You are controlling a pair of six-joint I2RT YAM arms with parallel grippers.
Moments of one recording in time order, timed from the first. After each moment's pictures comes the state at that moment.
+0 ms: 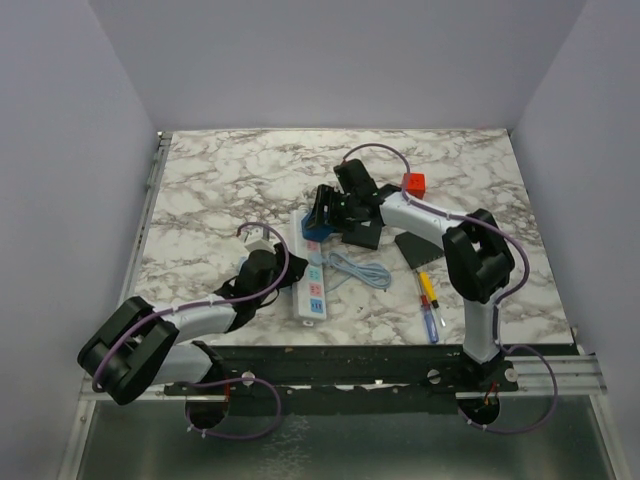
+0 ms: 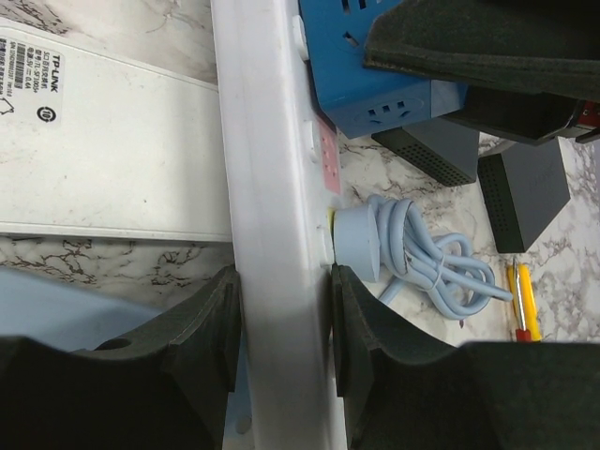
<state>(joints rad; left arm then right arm) -0.67 1.25 0.29 0.51 -0.18 -0.85 0.63 2.00 1.48 -0.32 -0.22 0.68</state>
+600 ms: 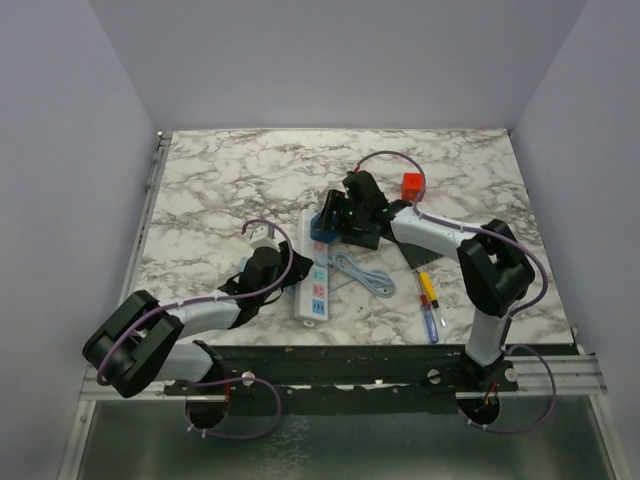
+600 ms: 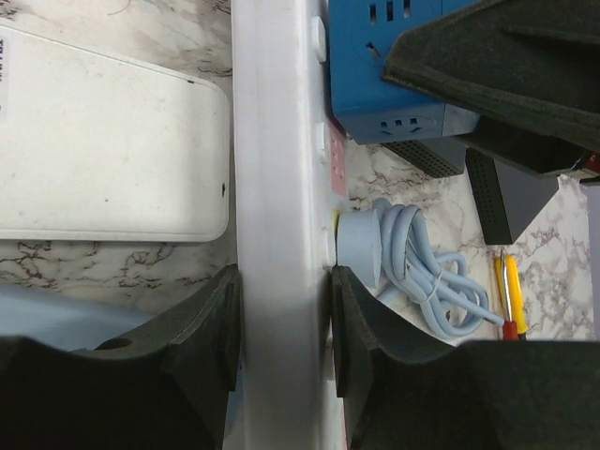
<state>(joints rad) -0.67 1.31 0.33 0.50 -0.17 -0.88 0.65 1.85 1.24 -0.13 -0.08 0.75</state>
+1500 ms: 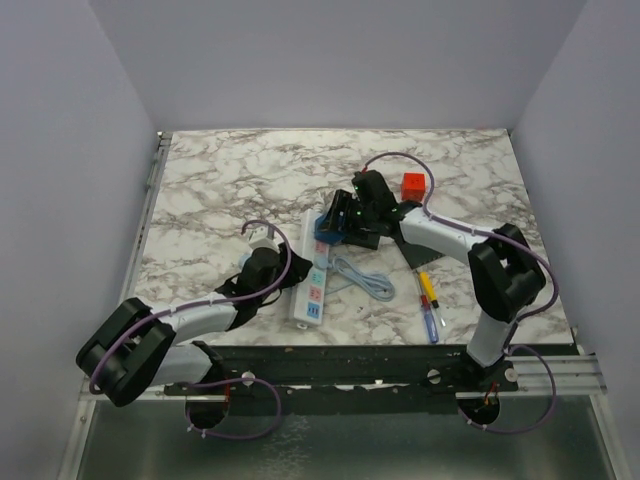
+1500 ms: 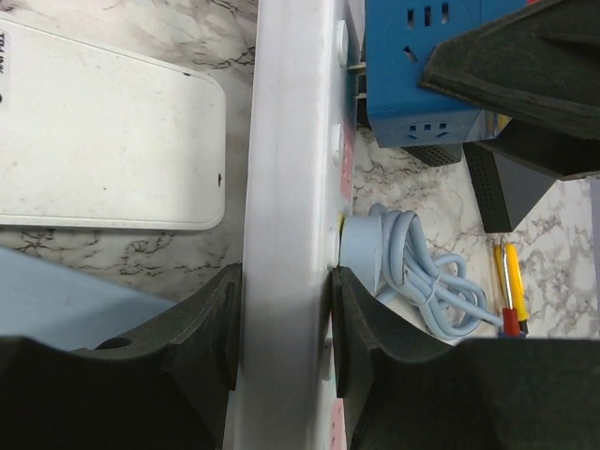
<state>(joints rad) -0.67 1.23 0.32 0.42 -0.17 -0.85 0.63 1.81 1.22 -0.18 -0.15 0.75</state>
